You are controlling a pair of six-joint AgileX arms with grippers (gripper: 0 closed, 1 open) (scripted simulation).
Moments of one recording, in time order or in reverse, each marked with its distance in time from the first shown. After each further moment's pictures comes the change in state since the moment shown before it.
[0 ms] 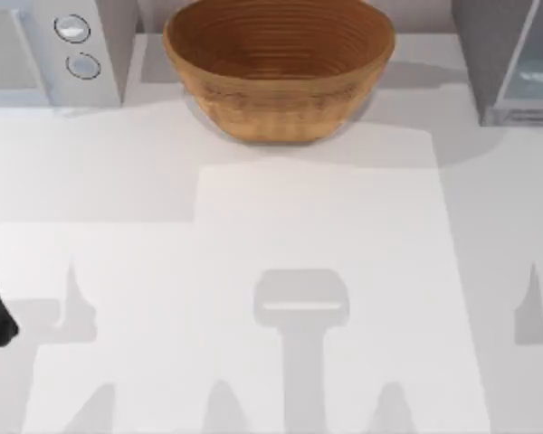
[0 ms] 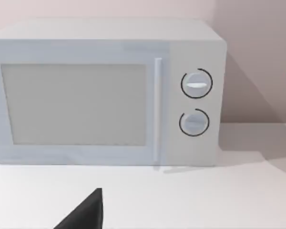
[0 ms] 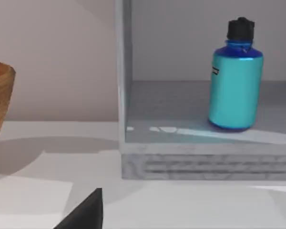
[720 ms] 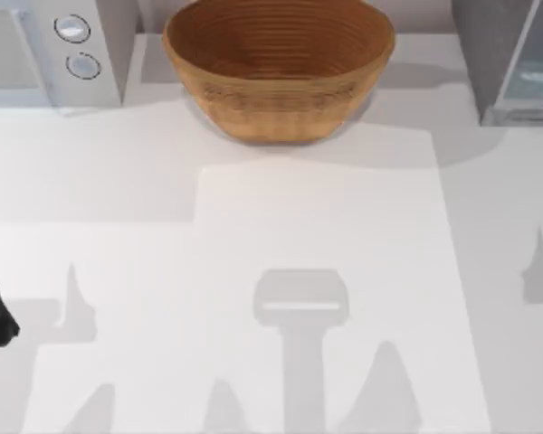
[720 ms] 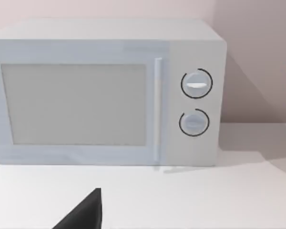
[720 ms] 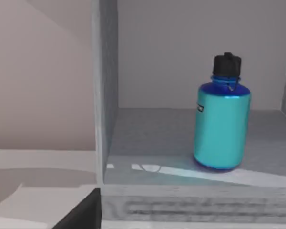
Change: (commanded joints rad) left arm 0.000 0.000 0.000 0.000 0.000 0.000; right arm -0.178 0.563 0.067 0.535 -0.170 -0.002
